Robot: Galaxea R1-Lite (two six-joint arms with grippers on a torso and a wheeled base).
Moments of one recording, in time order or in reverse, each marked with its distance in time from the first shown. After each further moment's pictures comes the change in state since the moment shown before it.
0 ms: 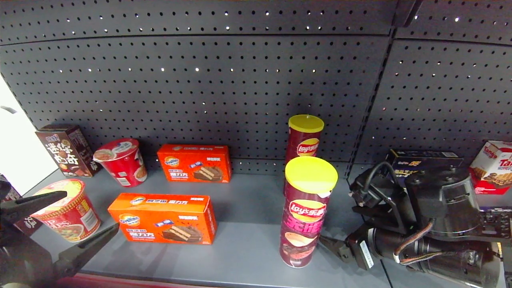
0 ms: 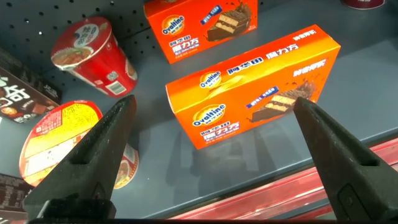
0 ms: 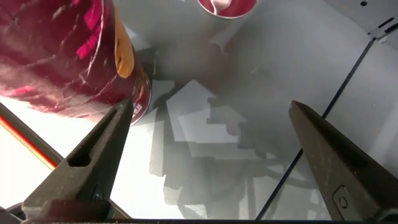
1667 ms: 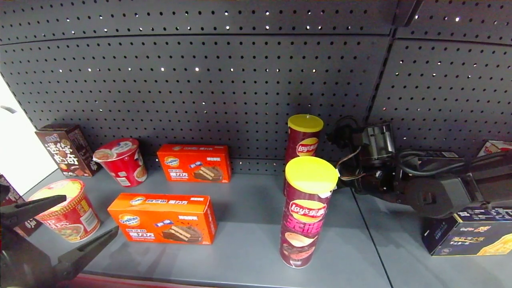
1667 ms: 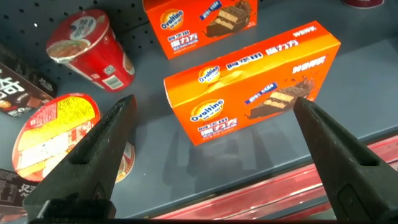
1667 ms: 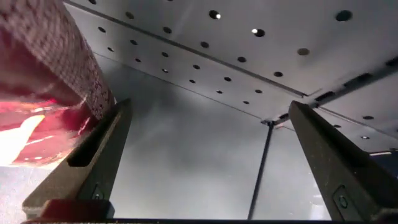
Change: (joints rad) left arm 0.003 -0.009 0.012 0.006 0.000 -0.020; right arm -0.209 0.361 -0.460 0.001 -0.127 0.000
